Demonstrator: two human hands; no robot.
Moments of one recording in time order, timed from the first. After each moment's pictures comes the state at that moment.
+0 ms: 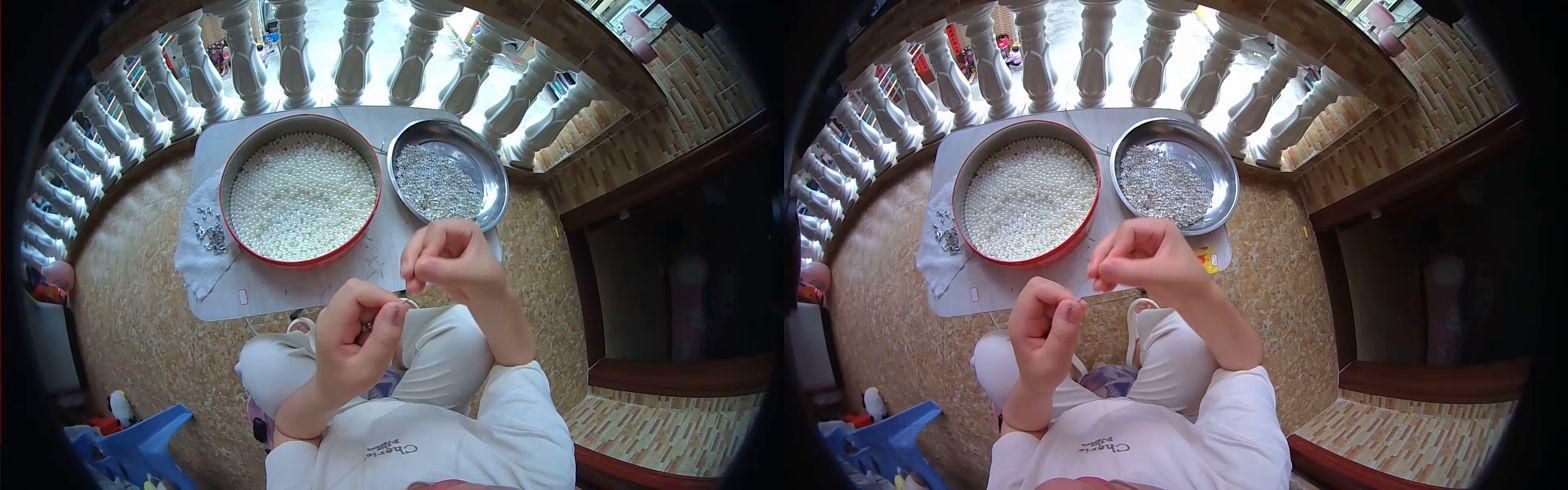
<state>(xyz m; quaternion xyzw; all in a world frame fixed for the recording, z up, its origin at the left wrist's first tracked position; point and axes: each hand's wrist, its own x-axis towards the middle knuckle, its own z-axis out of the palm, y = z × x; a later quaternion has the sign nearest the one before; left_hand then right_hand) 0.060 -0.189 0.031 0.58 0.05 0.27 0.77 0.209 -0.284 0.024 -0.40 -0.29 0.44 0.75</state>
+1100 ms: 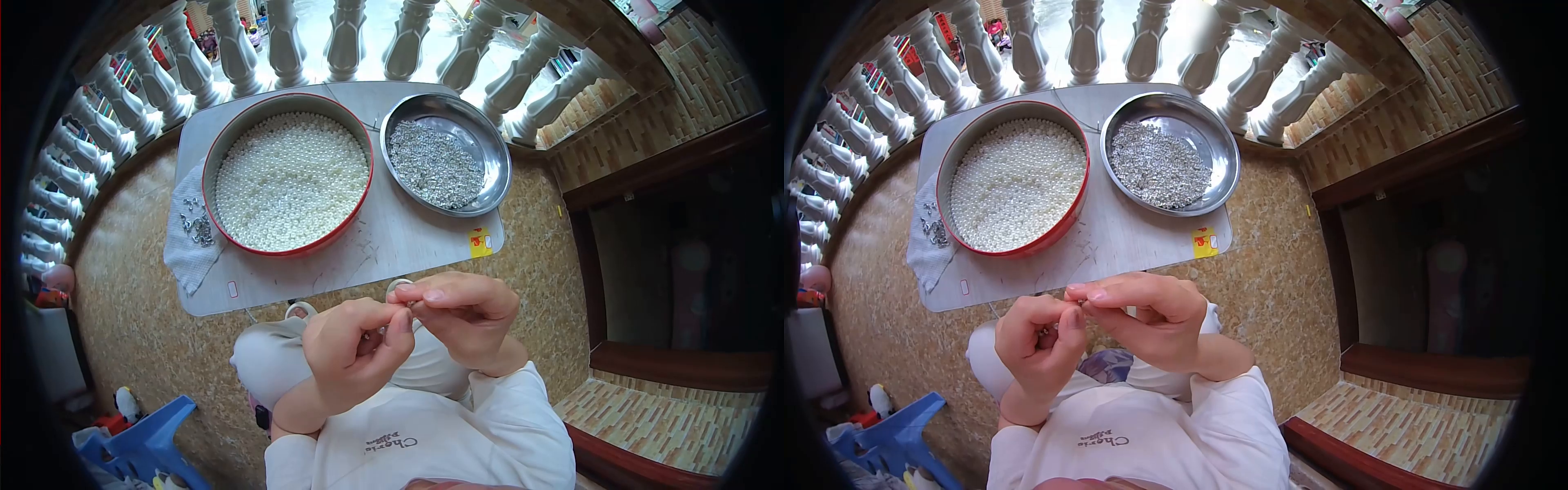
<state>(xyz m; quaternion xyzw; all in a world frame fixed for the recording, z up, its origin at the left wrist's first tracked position) 0.048 -0.194 0.044 0.73 0.06 0.37 0.57 0.141 -0.306 0.025 -0.49 -0.43 0.14 0.75</state>
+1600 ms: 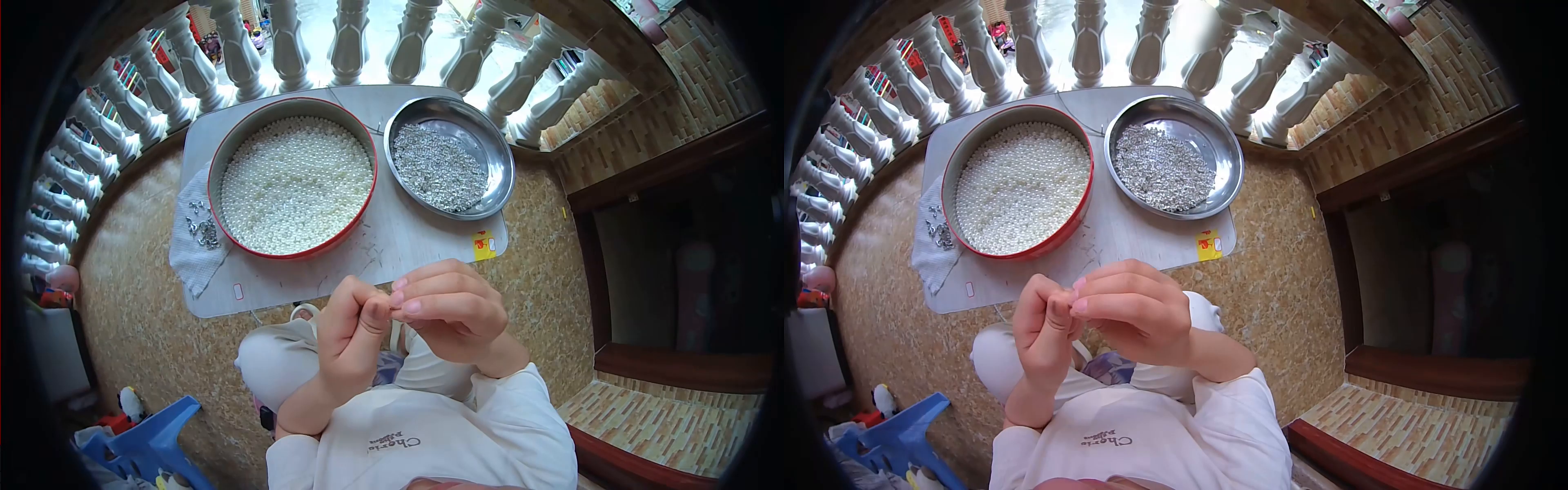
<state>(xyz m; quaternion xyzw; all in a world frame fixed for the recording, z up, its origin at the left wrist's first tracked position) 0.049 -0.194 0.013 0.53 0.06 0.27 0.80 0.149 -0.291 0.027 -0.55 -0.55 -0.06 0.63</state>
